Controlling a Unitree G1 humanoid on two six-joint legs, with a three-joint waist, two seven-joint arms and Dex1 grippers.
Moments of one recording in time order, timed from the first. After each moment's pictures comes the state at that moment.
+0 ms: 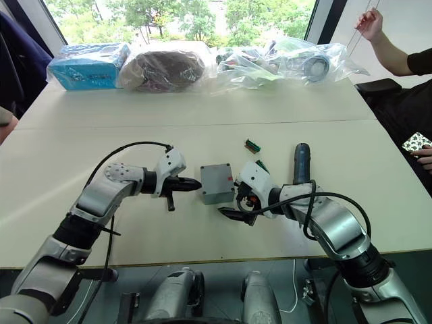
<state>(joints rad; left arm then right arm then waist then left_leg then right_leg) -0.56 0.51 -0.29 0.06 -0.20 0.56 -1.02 -0.36 -0.67 0.23 -0.48 0.42 0.93 0.69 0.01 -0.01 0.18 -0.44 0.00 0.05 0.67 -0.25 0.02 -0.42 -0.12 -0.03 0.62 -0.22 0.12</state>
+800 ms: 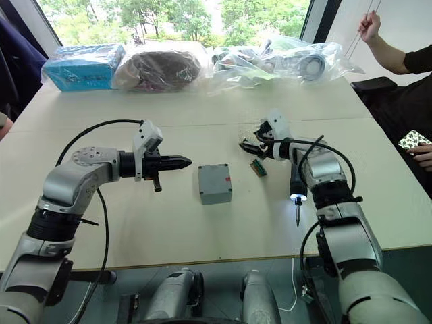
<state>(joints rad) -0.59 0.58 -0.10 -0.10 -0.40 0.77 -0.98 -0.90 -0.47 0.12 0.71 0.20 0.31 0.80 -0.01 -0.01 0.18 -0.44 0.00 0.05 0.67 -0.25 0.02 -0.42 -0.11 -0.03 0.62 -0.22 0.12</state>
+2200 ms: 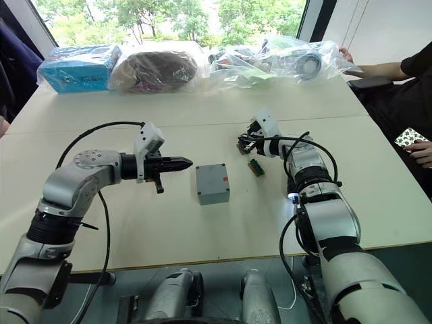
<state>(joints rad) -0.57 0.58 -0.11 -0.12 -0.42 0.78 -0.93 -1.02 -0.38 0.05 1.03 0.06 0.07 0.88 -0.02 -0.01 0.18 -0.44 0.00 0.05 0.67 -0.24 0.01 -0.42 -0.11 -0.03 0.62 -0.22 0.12</state>
